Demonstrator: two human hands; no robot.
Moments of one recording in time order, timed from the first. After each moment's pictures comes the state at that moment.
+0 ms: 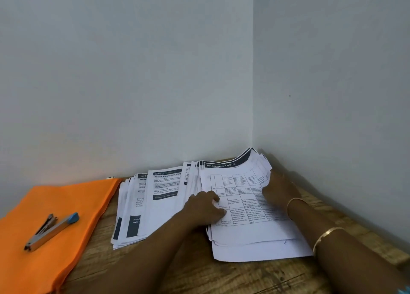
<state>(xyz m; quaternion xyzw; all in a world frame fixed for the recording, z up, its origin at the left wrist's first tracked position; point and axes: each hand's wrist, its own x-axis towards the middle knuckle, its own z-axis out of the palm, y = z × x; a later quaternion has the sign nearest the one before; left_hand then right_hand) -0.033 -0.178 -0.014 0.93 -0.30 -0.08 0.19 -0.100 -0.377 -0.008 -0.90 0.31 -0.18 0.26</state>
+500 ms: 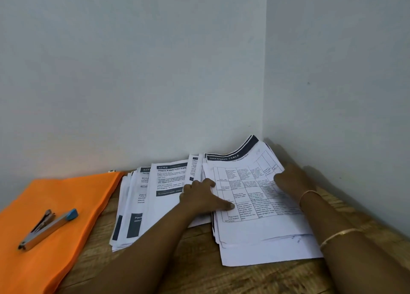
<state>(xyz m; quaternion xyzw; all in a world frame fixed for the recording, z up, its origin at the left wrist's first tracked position) -0.005 -0.179 -0.010 0.95 -0.22 -0.09 0.20 -0.074 -0.395 -0.005 -0.88 0.32 -0.18 0.31</state>
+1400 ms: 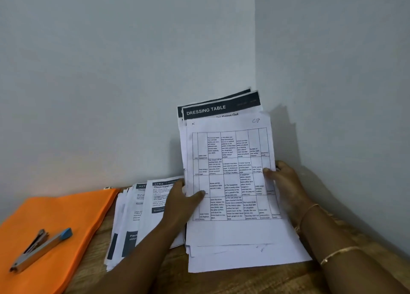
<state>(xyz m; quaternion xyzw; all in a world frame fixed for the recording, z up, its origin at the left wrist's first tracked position) -0.011 -0.156 0.002 0.75 -0.18 0.02 0.63 -0.078 -0.382 0.018 -0.66 0.16 -0.33 0.65</state>
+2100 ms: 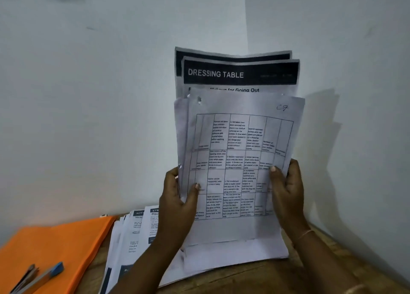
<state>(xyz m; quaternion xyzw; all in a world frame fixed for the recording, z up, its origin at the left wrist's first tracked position) -0.039 -0.159 0.055 0.64 -0.34 0.25 0.64 -0.094 -0.351 0.049 -0.61 -0.04 -0.61 0.51</state>
